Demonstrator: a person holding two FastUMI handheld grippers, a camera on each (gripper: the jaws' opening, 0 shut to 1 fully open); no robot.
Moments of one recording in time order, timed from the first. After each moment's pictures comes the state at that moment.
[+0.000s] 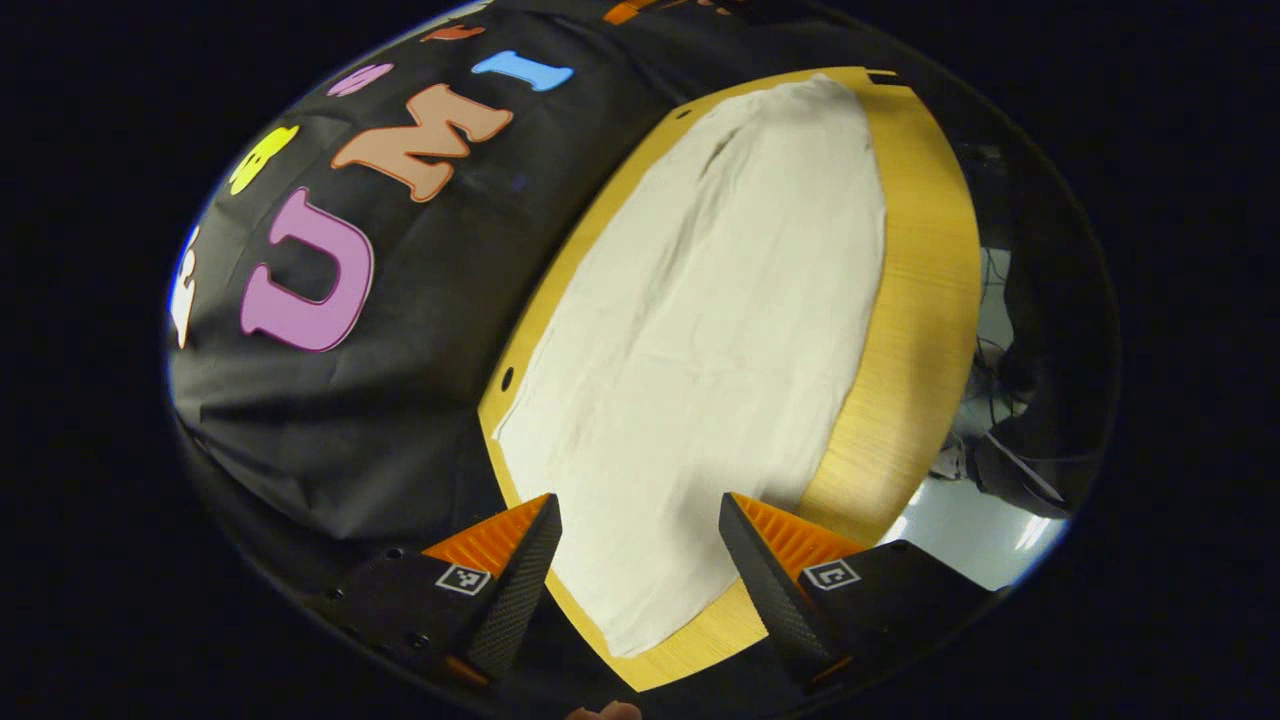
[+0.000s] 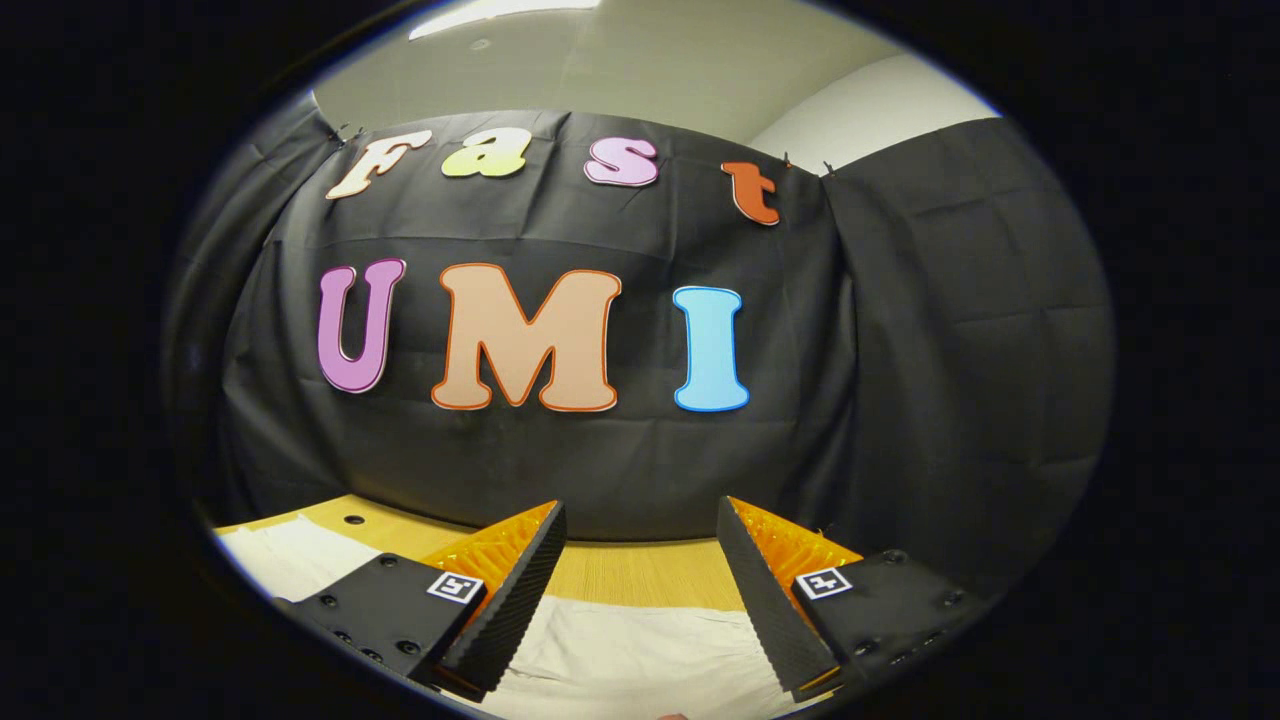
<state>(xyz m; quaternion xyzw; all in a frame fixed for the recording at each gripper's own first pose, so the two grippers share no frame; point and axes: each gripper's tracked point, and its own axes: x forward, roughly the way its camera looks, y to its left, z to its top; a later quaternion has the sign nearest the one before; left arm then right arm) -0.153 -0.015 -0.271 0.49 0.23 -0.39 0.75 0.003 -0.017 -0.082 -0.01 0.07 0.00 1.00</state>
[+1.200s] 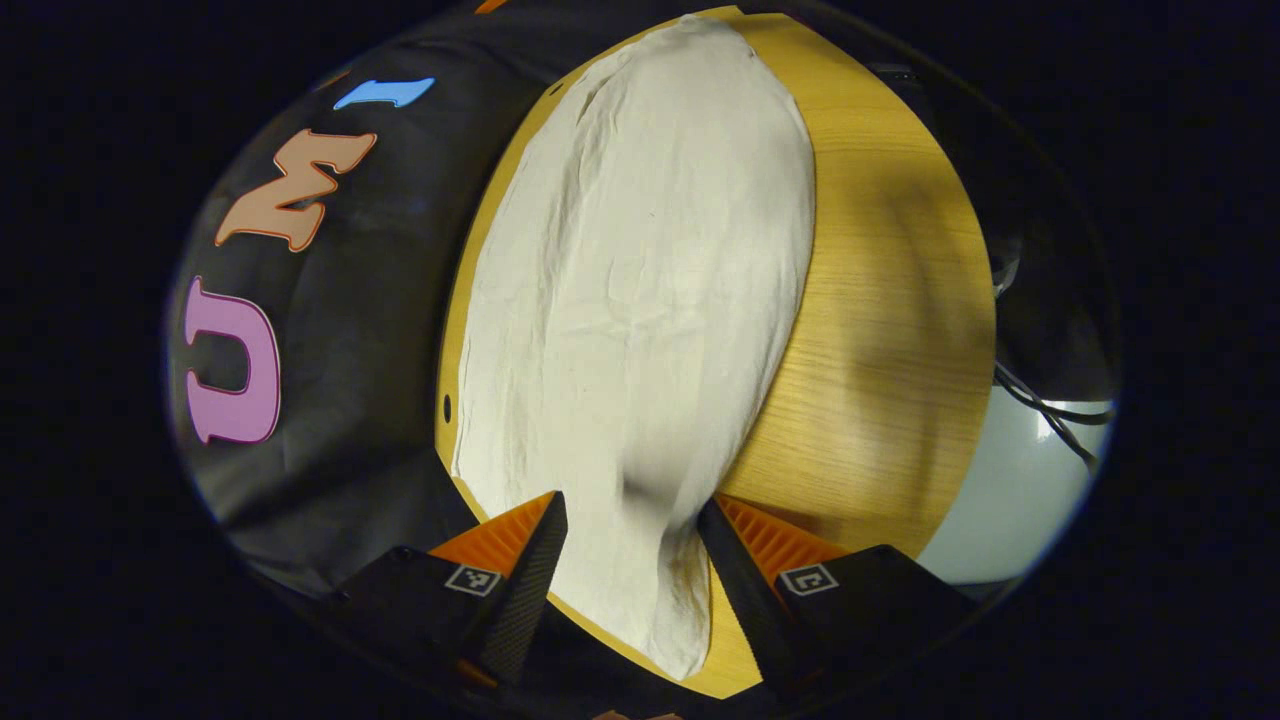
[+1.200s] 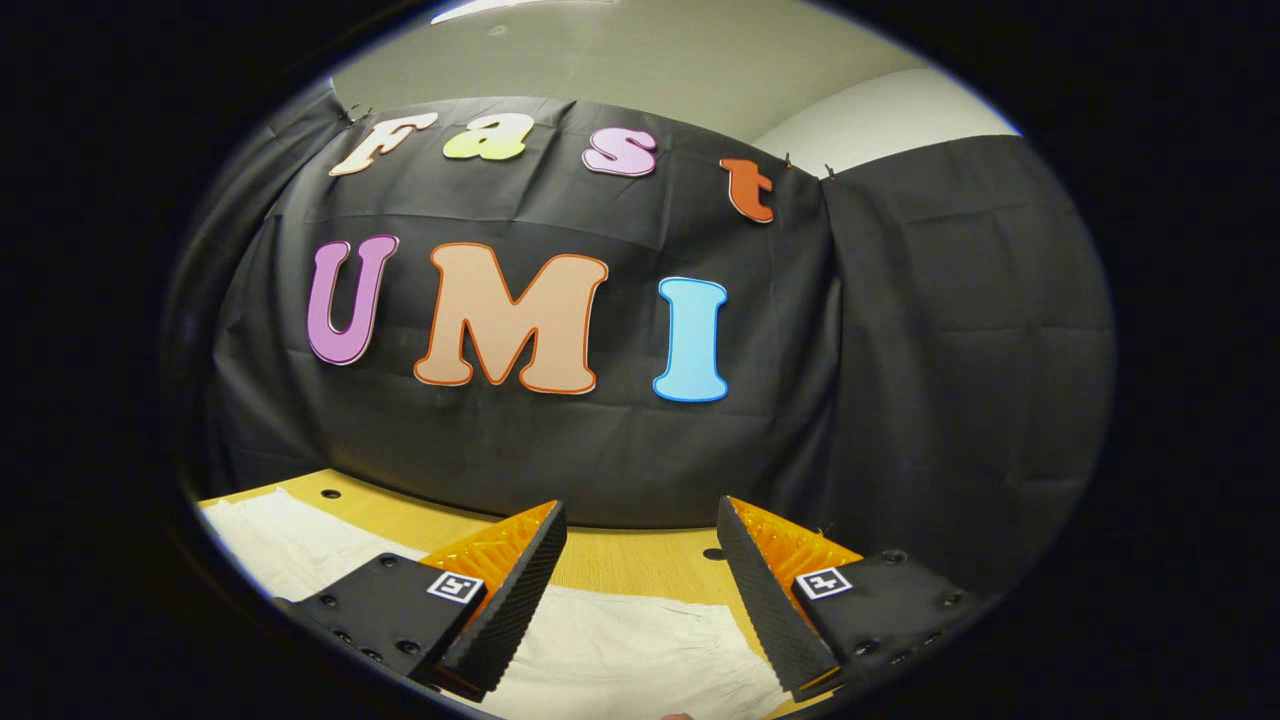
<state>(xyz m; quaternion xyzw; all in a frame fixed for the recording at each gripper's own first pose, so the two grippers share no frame) -0.129 -0.020 -0.323 0.58 0.23 -0.44 0.65 -0.006 -0.044 -0.086 -0.05 0.08 -0.01 1.00</state>
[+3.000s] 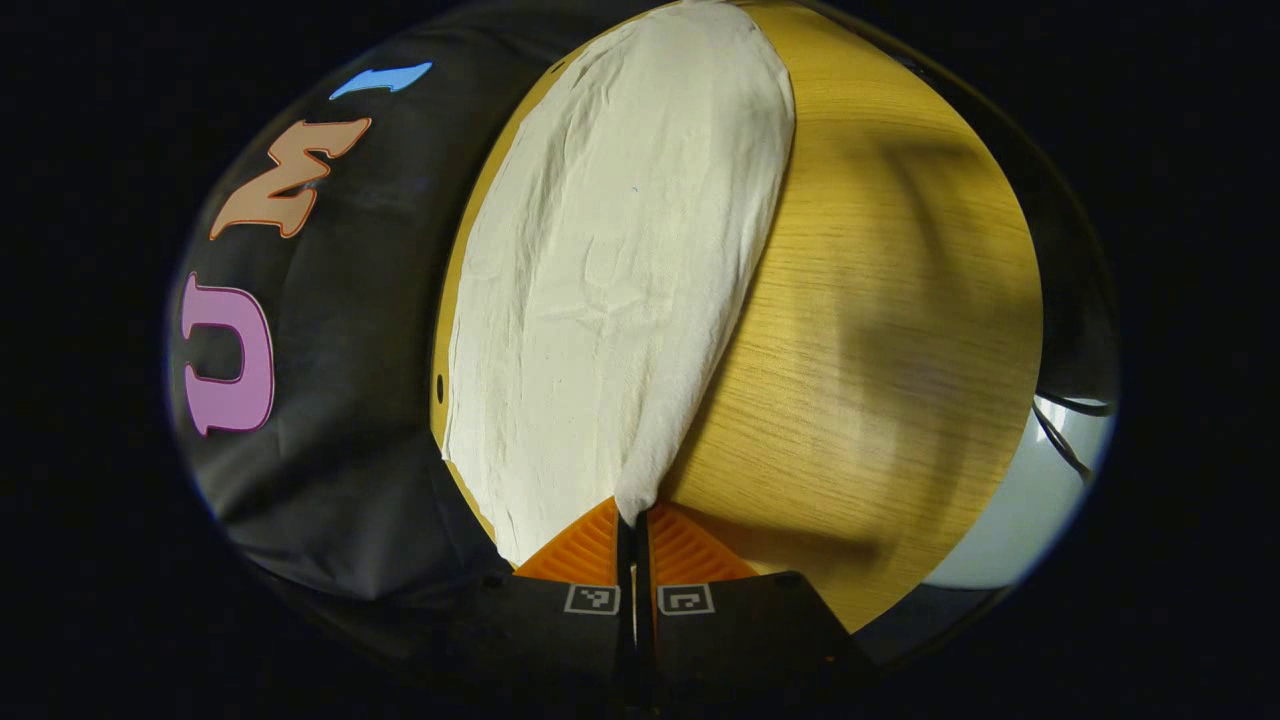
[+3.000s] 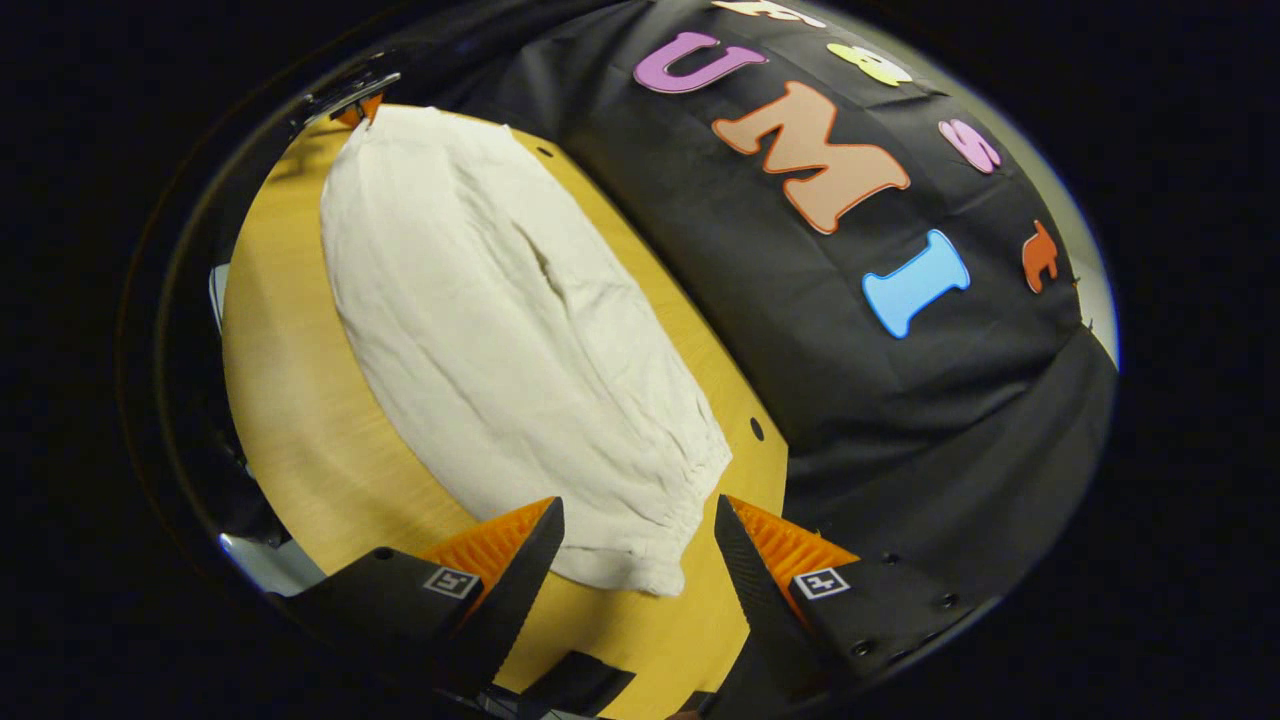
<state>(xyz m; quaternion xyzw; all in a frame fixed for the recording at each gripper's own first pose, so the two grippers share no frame) -0.139 -0.023 -0.338 0.59 0.25 -0.41 0.65 -0.158 -0.125 -0.282 -0.45 0.29 0.24 0.81</state>
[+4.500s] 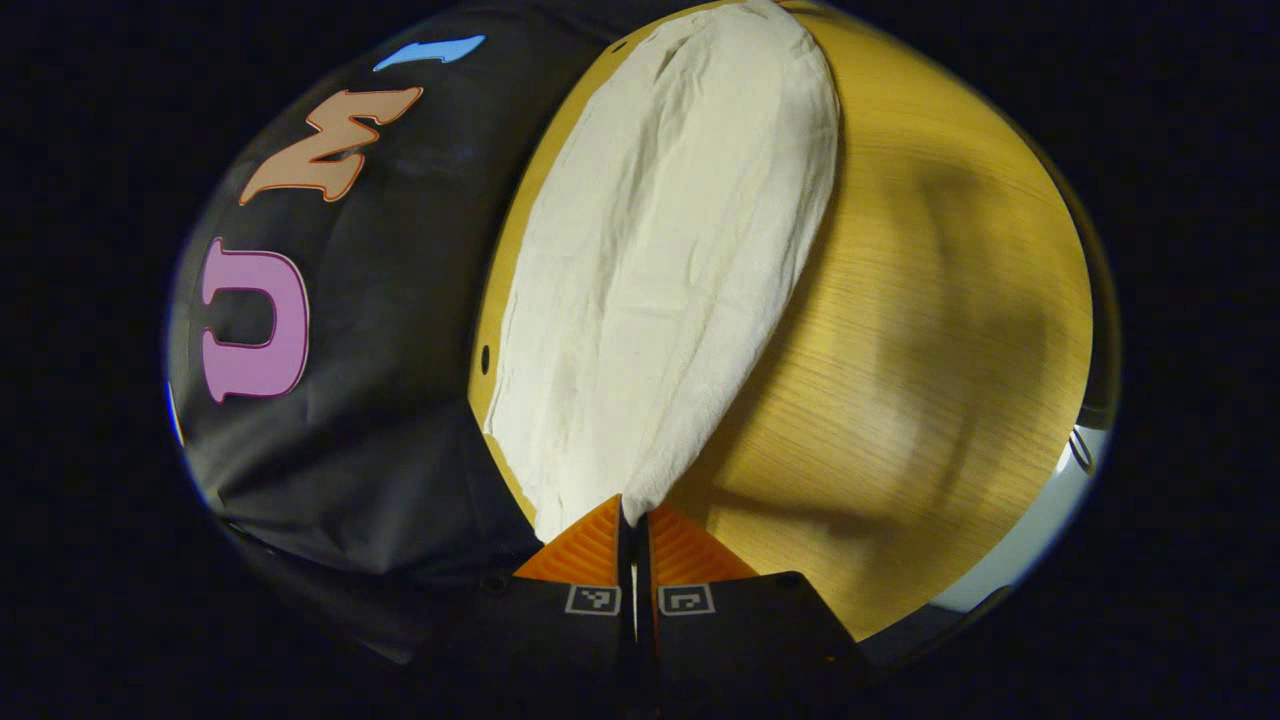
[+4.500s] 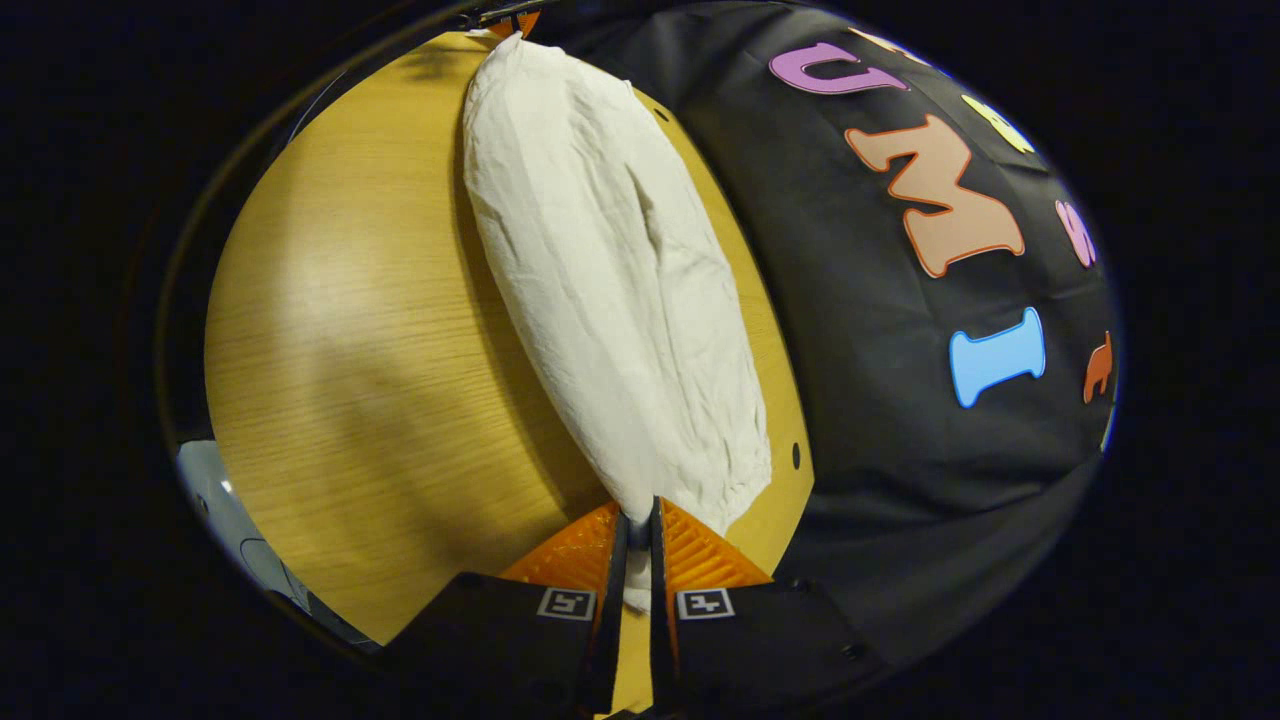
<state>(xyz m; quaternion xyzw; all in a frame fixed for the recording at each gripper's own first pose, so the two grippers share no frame) -0.105 -0.026 -0.303 0.59 0.27 -0.33 0.69 -0.134 -0.112 -0.322 -0.54 0.28 0.31 0.73</state>
